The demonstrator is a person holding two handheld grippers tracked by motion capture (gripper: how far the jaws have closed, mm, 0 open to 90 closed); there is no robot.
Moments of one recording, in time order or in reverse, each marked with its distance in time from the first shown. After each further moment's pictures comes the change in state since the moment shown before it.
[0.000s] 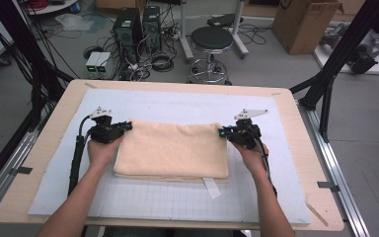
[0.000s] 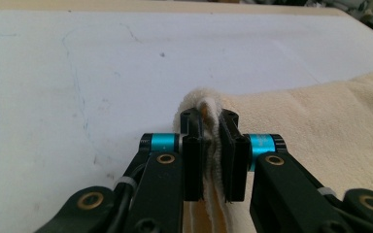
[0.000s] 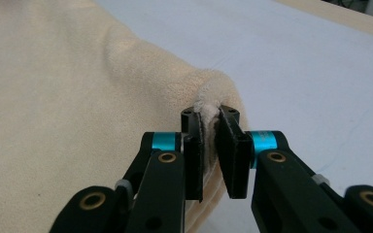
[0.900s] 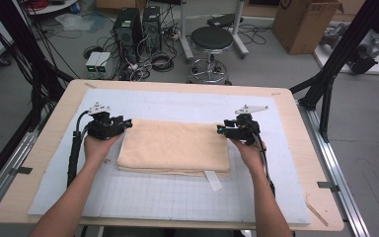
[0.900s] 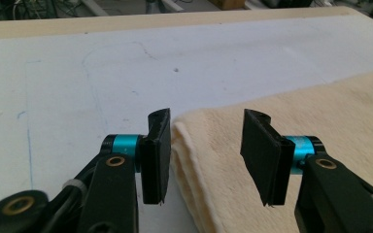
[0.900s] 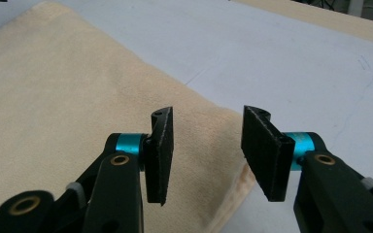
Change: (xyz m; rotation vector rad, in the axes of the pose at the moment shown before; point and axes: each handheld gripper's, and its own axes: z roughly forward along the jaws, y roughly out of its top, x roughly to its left) left arm 0.000 0.008 -0.013 -0.003 0.000 0.113; right arm -0.007 0.003 0.009 -0.022 -0.035 0.057
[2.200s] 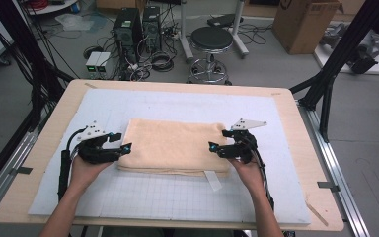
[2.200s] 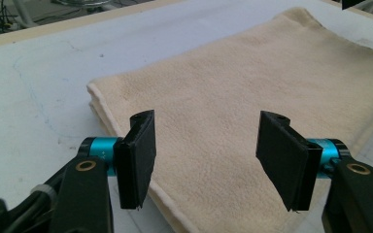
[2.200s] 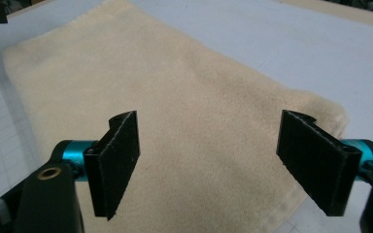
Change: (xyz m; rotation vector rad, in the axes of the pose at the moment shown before) left arm -0.031 -0.030 -0.058 -0.011 -0.174 0.161; right arm 0.048 -0.020 -0.023 -0.031 0.073 -0.031
